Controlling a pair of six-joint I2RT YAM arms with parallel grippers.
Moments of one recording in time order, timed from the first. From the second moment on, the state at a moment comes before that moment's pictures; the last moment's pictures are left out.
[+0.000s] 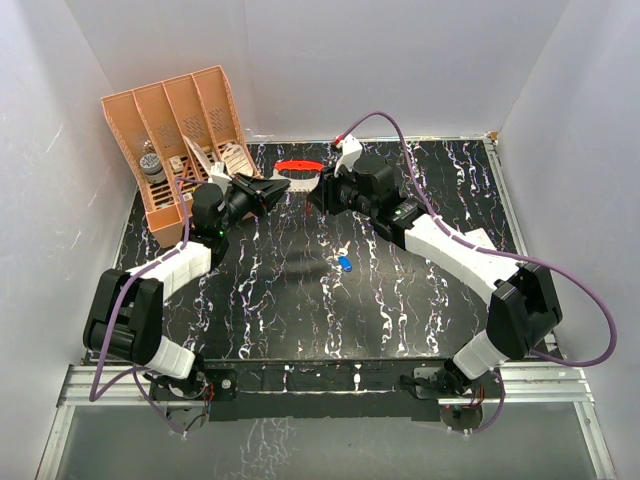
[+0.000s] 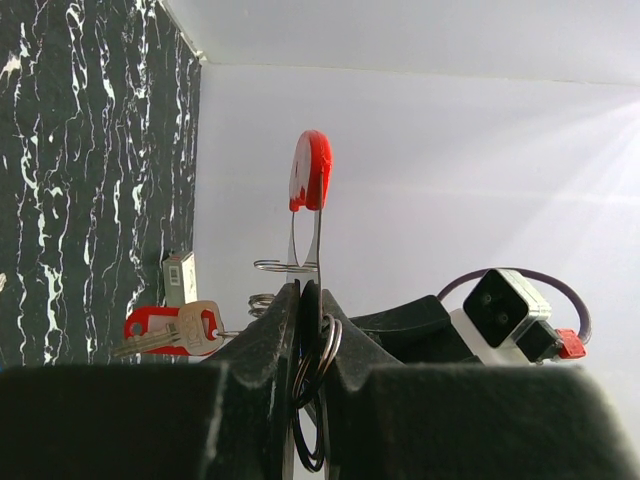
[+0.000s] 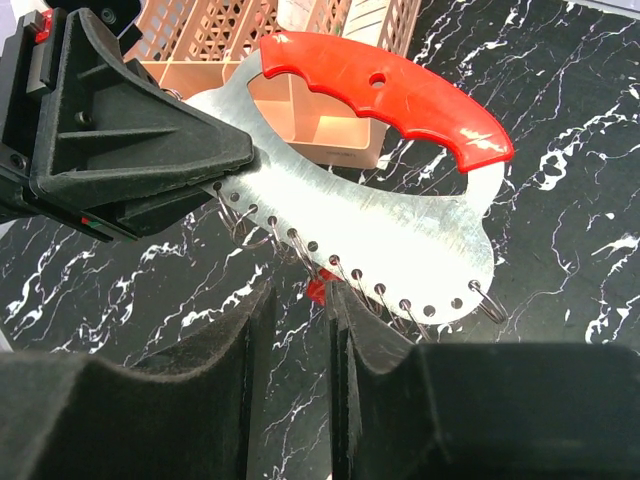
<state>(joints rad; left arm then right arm) -0.28 1.48 0.76 0.68 0.42 -1.56 0.63 1.53 1.25 -0.01 -0.16 0.28</state>
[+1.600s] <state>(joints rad) -0.28 1.49 0.75 0.74 0.40 -1.65 0.69 1.50 0.98 0.32 -0.06 0.24</state>
